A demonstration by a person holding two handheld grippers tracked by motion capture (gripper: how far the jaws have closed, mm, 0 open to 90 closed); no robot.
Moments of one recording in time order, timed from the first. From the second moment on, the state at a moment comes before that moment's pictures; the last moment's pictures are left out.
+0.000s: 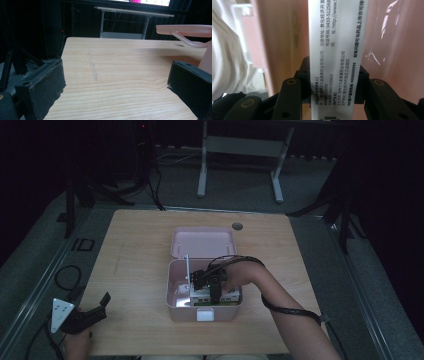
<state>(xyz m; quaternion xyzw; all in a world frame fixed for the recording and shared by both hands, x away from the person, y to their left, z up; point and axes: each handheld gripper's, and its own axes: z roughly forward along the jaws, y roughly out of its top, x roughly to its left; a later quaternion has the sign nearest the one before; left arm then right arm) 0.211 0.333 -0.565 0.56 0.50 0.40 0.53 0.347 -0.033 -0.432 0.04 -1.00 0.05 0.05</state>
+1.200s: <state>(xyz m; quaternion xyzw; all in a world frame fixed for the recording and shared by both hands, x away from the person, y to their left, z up) 0.211 0.333 -0.565 0.56 0.50 0.40 0.53 0.349 -0.041 -0.443 0.04 -1.00 0.04 0.06</state>
